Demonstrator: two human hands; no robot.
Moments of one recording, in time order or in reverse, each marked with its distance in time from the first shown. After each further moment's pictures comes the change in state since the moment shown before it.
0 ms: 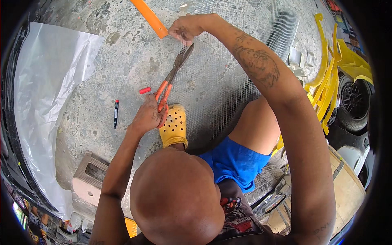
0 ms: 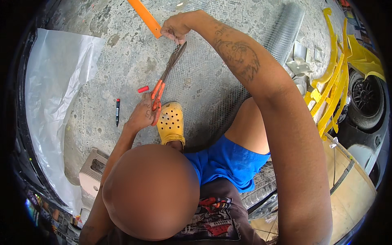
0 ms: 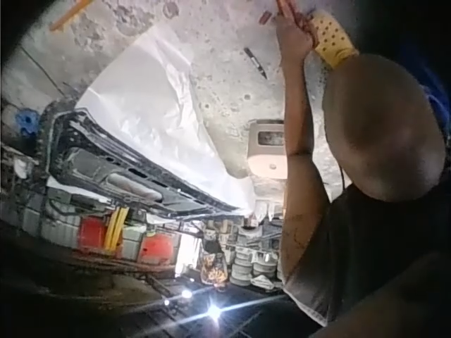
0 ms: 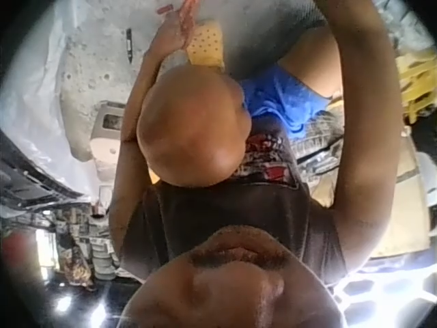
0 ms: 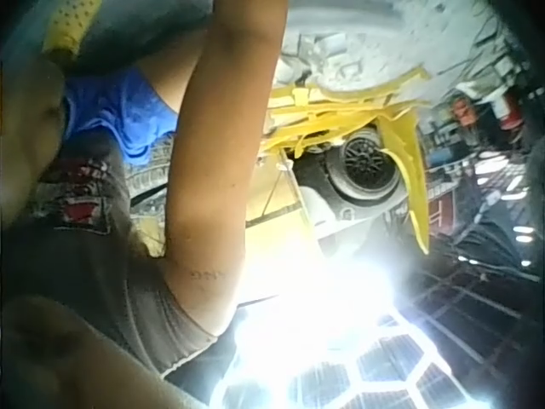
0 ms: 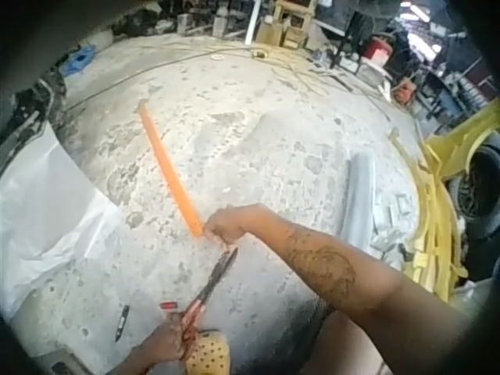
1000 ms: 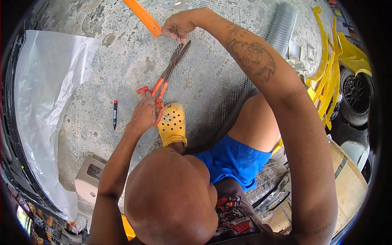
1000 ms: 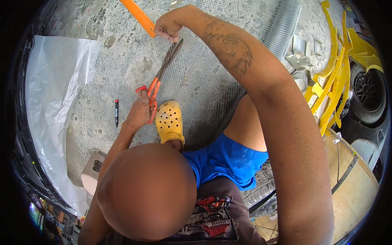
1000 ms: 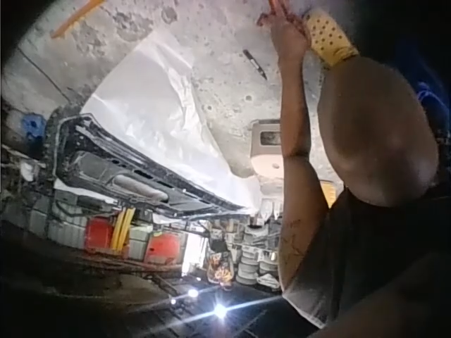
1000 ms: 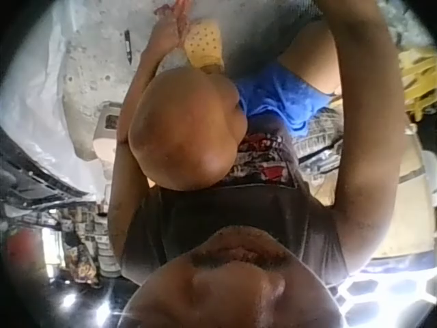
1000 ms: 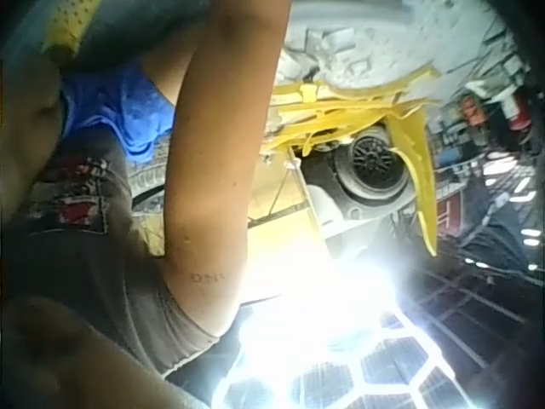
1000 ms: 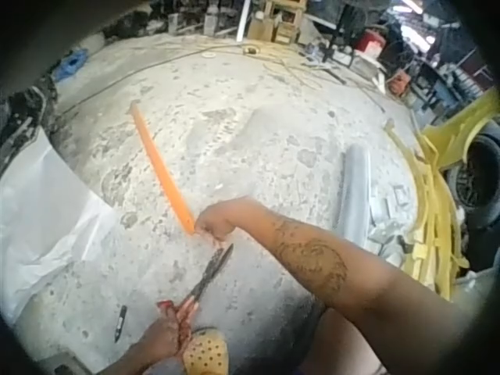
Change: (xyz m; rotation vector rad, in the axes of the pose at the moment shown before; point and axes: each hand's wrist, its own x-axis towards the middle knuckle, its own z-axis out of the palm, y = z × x) left_hand 0.005 0.009 -0.006 0.081 -0.041 -0.076; right_hand 0.005 -0.004 -0.004 -0.001 -0.083 0.033
